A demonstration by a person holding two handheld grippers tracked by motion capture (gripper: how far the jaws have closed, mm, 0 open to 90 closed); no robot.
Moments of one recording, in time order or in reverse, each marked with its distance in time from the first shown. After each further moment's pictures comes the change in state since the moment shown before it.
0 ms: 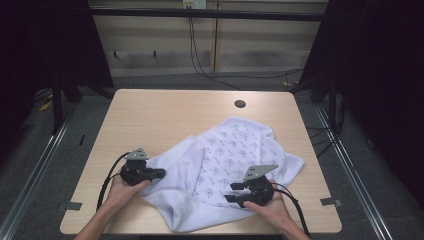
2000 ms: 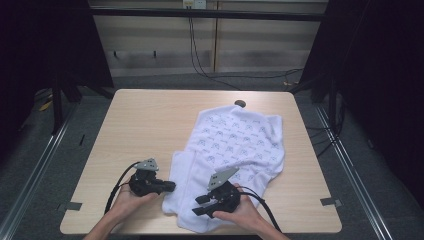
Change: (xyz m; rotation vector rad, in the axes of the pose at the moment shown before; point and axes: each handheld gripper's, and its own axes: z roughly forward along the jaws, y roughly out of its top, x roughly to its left) left arm -0.031 -0.001 0.015 0.036 -0.123 0.006; right arm 0.053 0.043 0.055 0.033 0.271 -0.112
